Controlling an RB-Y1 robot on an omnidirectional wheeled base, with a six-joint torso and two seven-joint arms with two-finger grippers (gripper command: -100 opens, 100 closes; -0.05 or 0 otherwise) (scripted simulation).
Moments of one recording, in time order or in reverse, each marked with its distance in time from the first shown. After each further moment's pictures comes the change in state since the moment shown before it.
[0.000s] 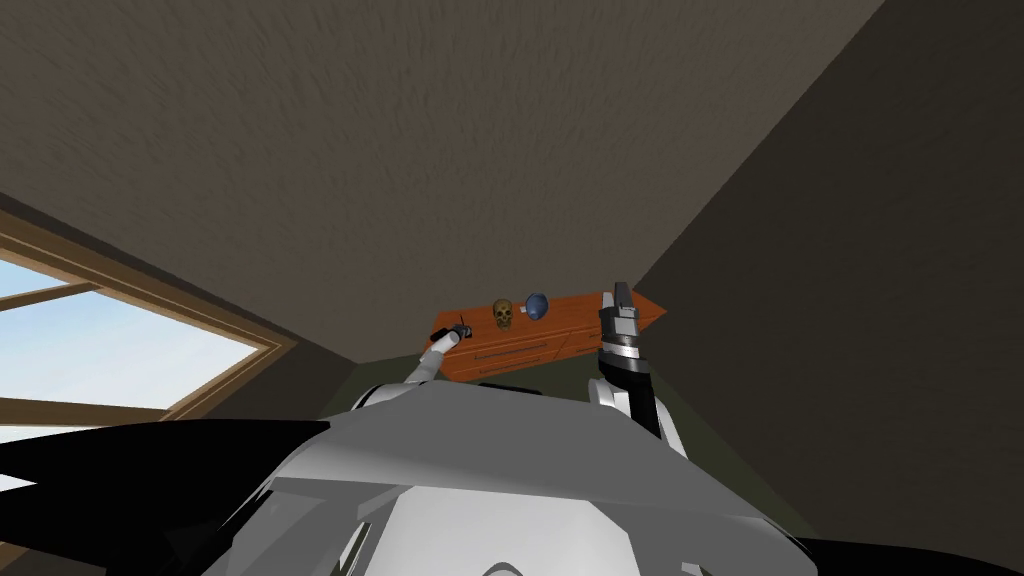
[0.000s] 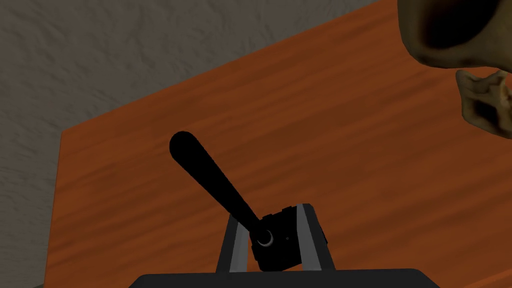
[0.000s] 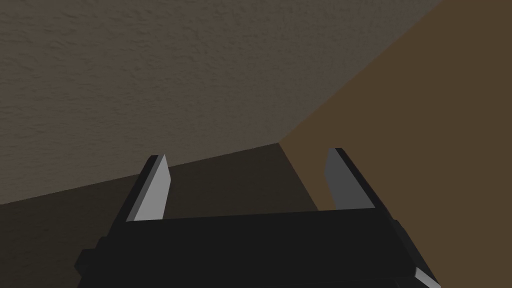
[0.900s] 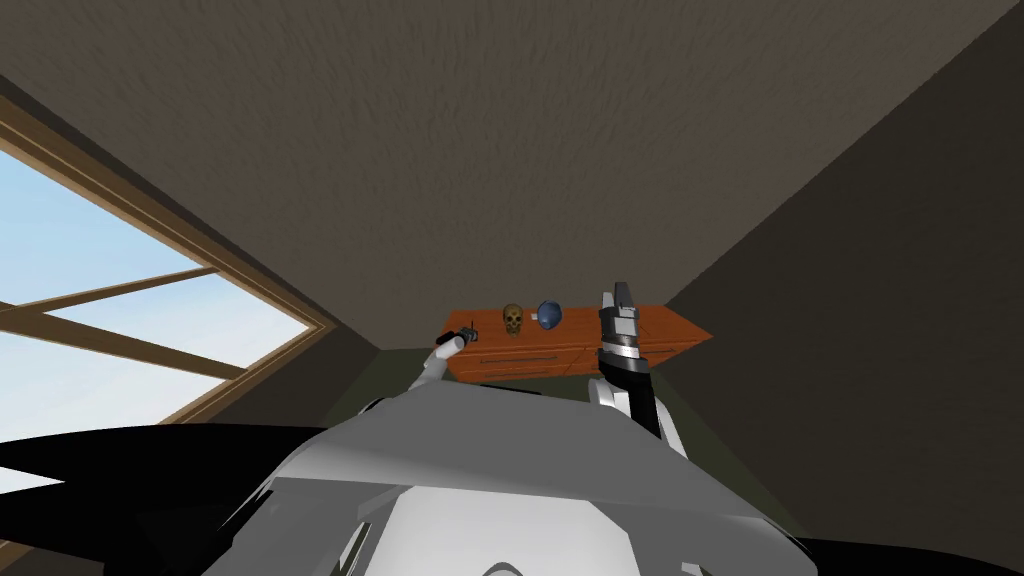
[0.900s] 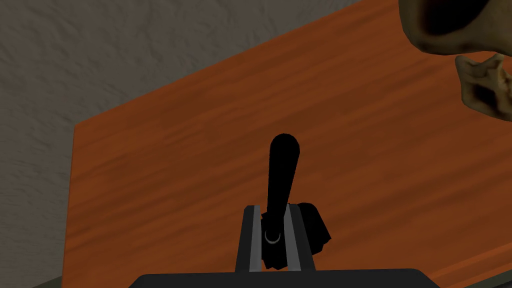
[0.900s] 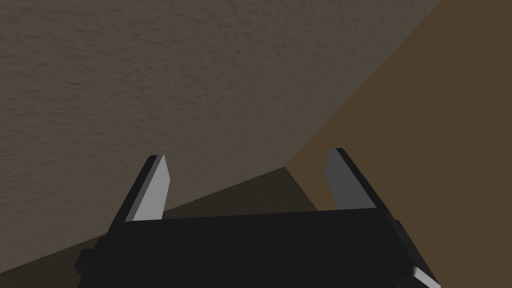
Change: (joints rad) left arm 0.097 -0.051 -0.086 -0.154 -0.045 0.073 -0.010; right arm 0.000 0.000 0.000 0.000 0.000 0.000 0.000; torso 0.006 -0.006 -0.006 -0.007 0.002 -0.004
